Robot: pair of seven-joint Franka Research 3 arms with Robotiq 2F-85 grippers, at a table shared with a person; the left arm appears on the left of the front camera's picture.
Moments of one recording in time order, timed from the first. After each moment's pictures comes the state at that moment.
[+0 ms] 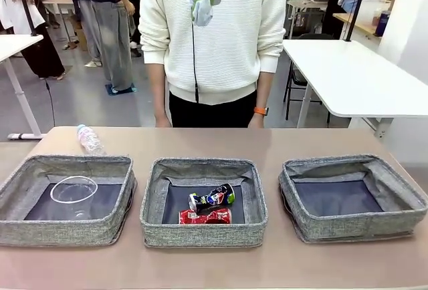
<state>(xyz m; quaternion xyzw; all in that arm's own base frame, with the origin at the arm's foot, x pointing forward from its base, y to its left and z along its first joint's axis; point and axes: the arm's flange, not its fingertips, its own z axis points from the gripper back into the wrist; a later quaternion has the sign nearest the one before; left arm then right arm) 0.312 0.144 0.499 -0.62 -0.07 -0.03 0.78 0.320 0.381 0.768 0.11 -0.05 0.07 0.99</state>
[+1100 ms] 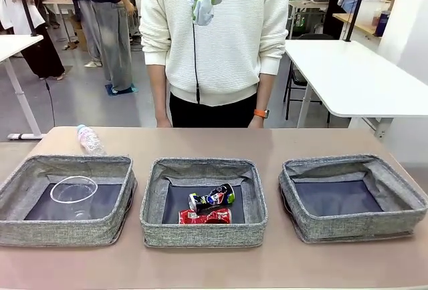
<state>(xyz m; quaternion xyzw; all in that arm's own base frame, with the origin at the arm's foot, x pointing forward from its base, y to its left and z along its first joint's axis) 0.312 0.144 0.499 -0.62 -0.07 -0.03 0.78 0.318 0.379 0.770 0.11 -0.05 0.07 0.99</state>
